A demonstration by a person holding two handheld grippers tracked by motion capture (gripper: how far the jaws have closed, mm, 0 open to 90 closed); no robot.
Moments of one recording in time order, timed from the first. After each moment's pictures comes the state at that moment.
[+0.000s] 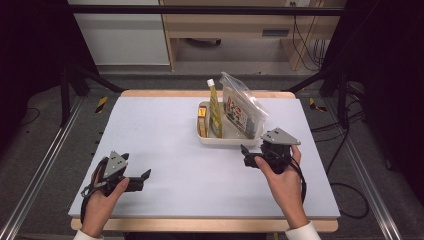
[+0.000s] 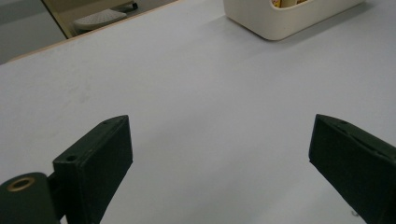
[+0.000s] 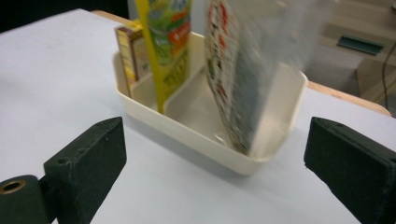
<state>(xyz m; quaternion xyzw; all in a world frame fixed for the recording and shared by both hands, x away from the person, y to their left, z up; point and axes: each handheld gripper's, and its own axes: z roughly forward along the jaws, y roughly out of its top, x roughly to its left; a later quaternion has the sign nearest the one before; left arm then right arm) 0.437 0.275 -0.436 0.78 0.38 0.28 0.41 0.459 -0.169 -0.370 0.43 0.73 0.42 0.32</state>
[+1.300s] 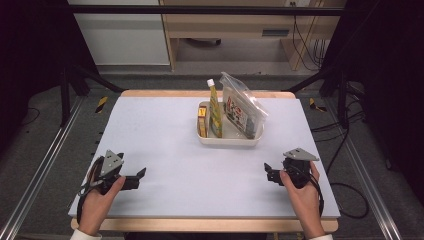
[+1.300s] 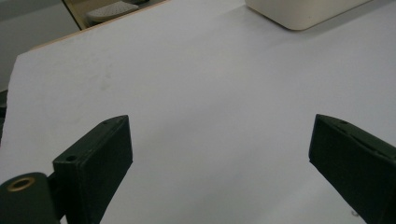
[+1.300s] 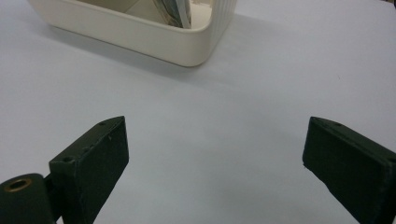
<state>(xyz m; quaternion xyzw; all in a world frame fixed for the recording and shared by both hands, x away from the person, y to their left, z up) 0.441 0.288 -0.439 0.78 0.40 0.29 0.39 0.454 -0.238 -0.447 0.51 0.73 0.36 0.27</state>
